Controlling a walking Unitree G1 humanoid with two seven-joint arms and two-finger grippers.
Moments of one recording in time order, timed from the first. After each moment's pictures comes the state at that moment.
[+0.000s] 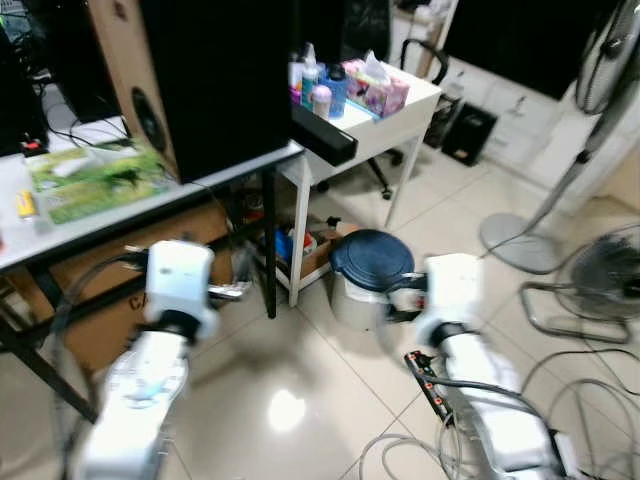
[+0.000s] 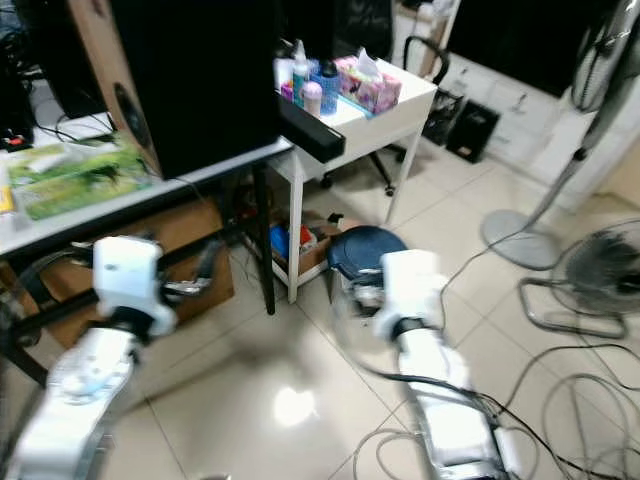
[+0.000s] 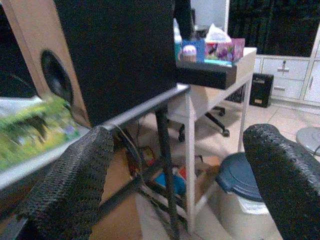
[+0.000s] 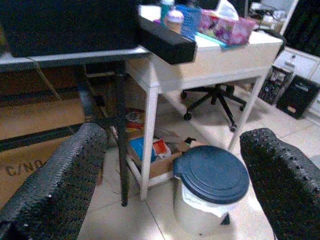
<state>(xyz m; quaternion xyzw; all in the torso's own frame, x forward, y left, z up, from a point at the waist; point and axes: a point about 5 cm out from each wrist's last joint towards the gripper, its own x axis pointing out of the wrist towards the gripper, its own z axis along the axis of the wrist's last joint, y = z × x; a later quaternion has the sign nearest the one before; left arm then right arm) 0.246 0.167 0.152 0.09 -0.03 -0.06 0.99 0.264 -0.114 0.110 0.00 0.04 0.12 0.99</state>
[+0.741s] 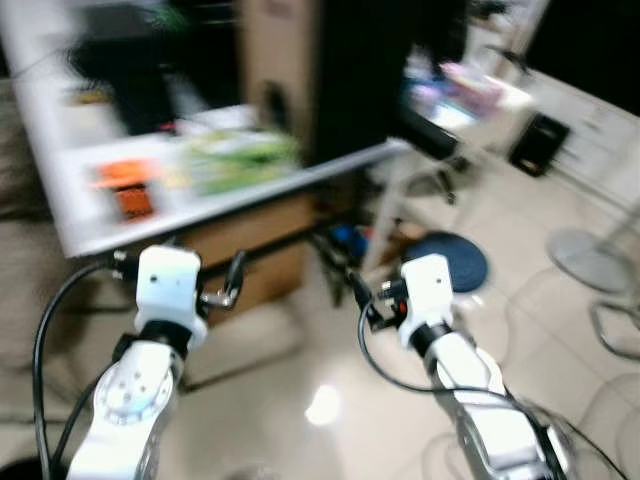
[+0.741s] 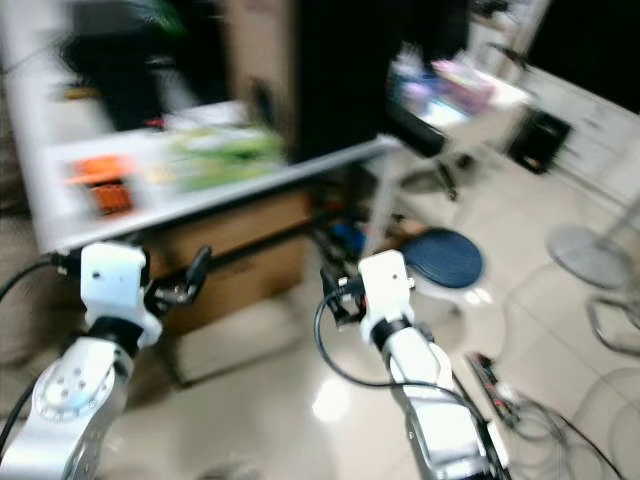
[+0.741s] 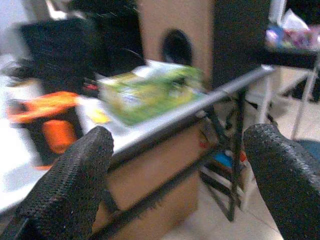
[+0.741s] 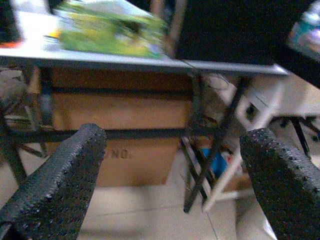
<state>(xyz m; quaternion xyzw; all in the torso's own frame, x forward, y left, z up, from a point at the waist) 0.233 0.167 0.162 0.09 -0.03 -0.06 0.99 0.264 -0.105 0.109 -0.03 0.04 0.17 0.98</state>
